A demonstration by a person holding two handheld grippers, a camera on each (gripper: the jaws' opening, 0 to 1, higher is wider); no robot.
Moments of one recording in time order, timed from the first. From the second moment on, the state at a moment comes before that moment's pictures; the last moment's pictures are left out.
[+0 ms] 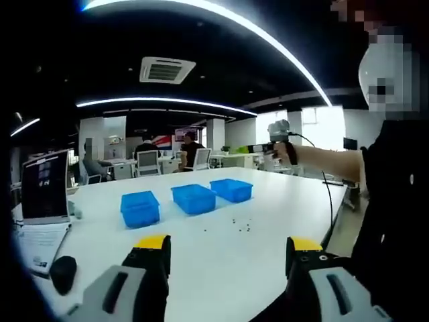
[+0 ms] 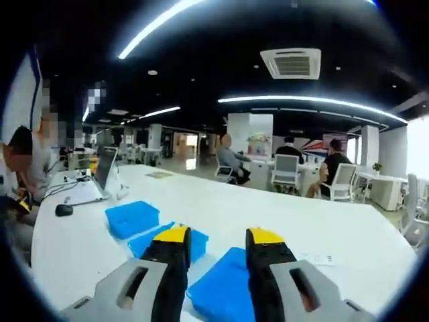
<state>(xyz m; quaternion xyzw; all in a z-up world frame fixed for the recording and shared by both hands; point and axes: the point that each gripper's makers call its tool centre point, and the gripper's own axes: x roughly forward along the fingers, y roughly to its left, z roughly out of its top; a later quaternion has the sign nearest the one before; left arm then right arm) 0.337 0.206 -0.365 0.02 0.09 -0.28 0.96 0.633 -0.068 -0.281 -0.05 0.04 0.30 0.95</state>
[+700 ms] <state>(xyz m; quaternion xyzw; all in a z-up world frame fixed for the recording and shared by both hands) 0.356 0.197 -0.368 0.02 0.10 -0.29 0.95 0.424 -0.124 -0.324 -0.01 0.00 0.29 0.96</state>
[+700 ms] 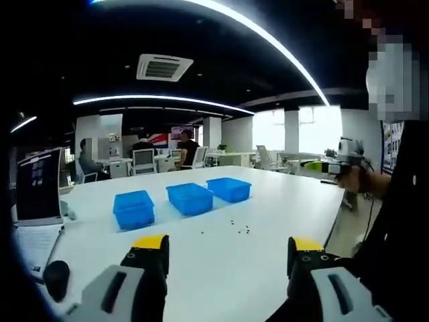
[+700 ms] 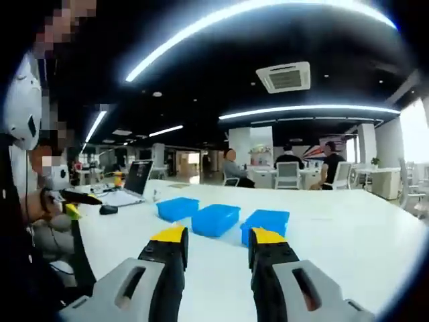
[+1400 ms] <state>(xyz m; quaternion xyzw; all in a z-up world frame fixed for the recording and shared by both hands) 0.352 0.213 -0.373 0.02 0.10 -0.27 0.96 0.432 -0.064 -0.322 -0.12 0.06 0.42 0.90</state>
